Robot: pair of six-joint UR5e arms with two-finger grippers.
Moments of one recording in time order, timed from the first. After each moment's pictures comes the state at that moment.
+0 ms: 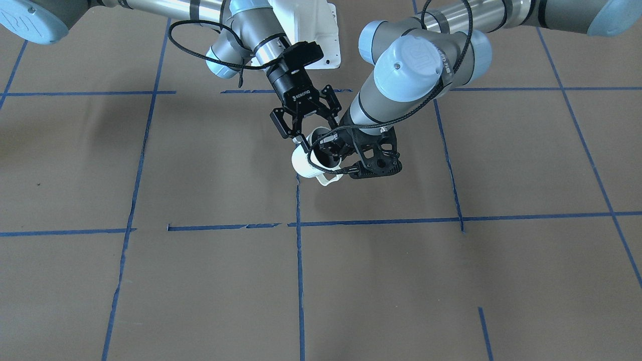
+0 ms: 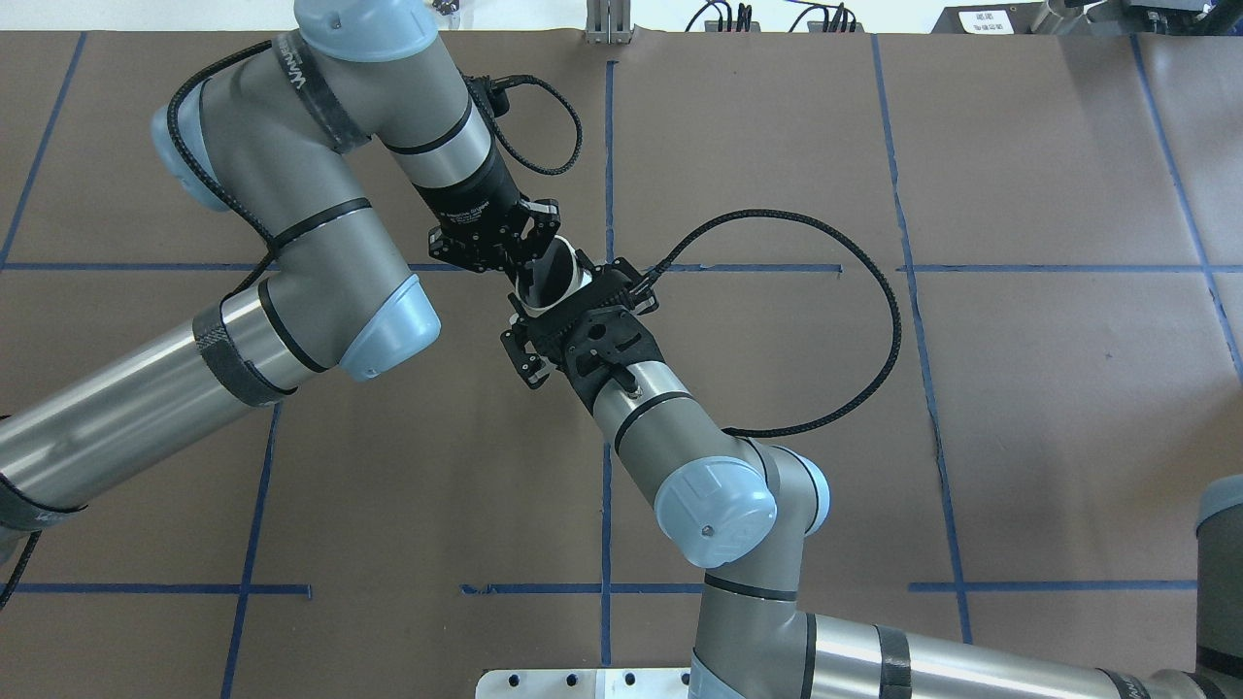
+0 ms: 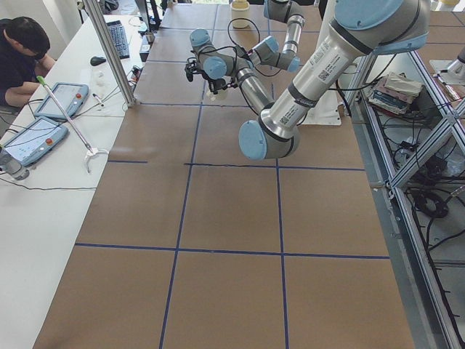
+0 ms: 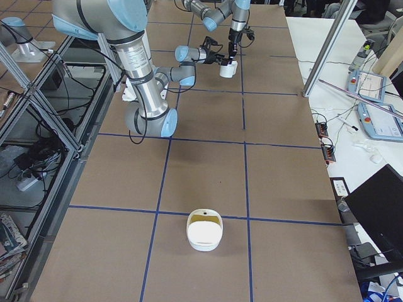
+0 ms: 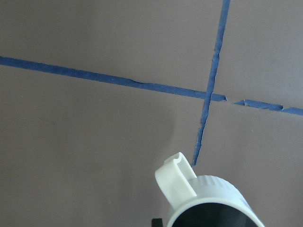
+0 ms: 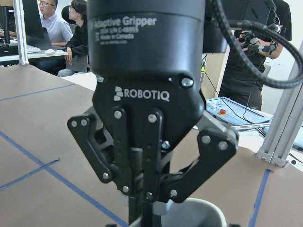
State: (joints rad) left arm -0.76 -2.37 -1.55 -1.60 -2.28 -1.24; right arm 0.26 -0.90 1.51 -0.56 0.90 0.48
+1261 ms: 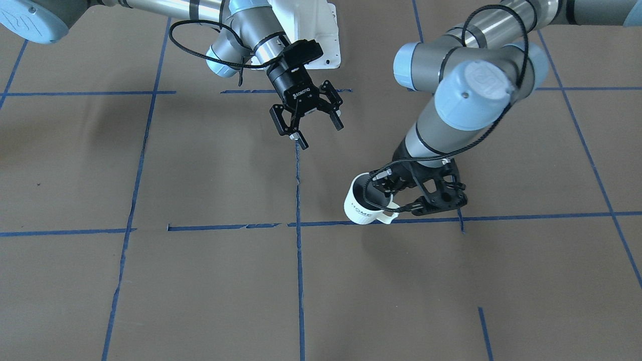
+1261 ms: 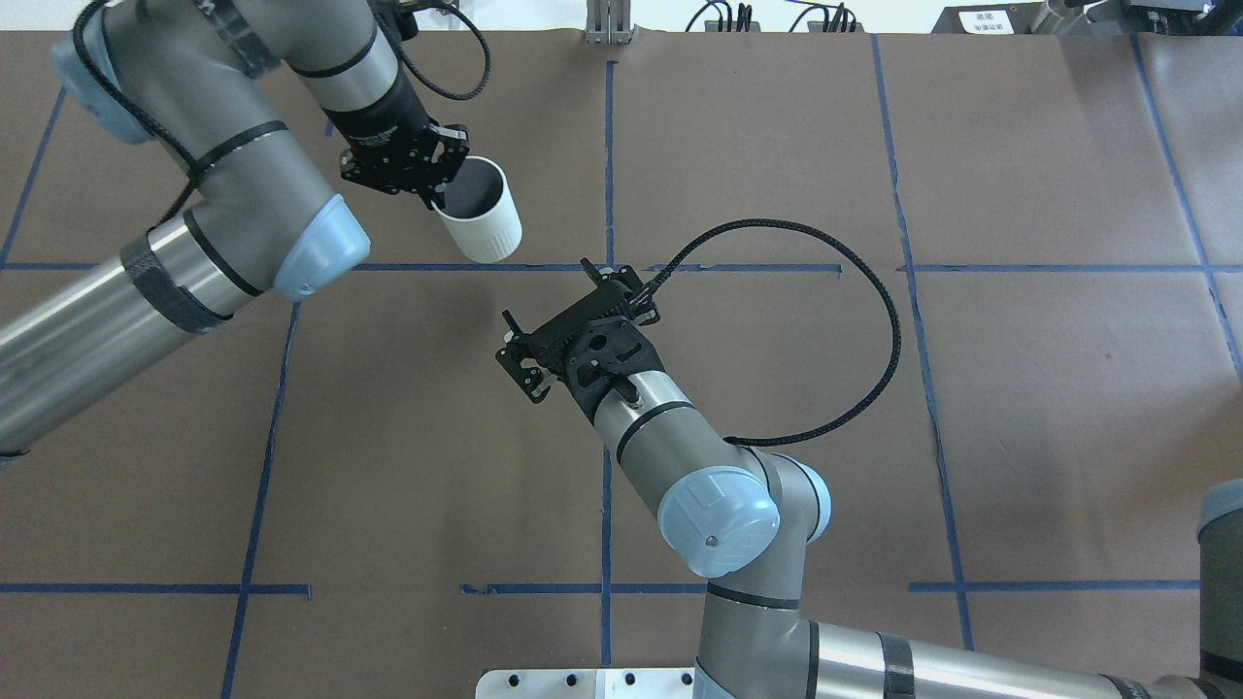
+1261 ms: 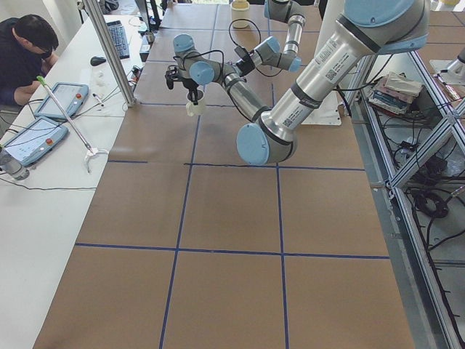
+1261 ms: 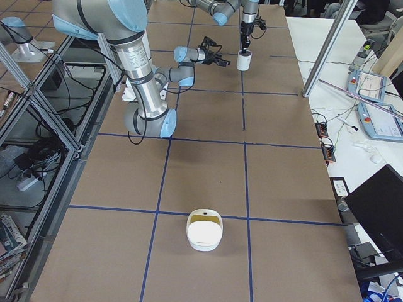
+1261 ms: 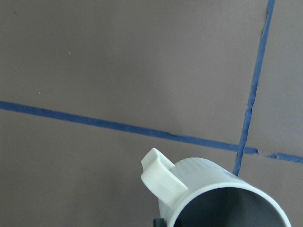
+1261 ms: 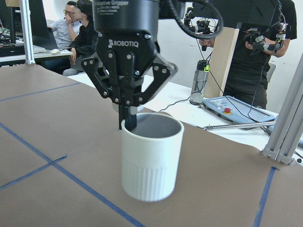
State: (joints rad) left arm -0.92 -2.31 -1.51 -1.58 -2.23 -1.07; right arm 0.25 -0.91 1.52 -0.55 0.90 0.48
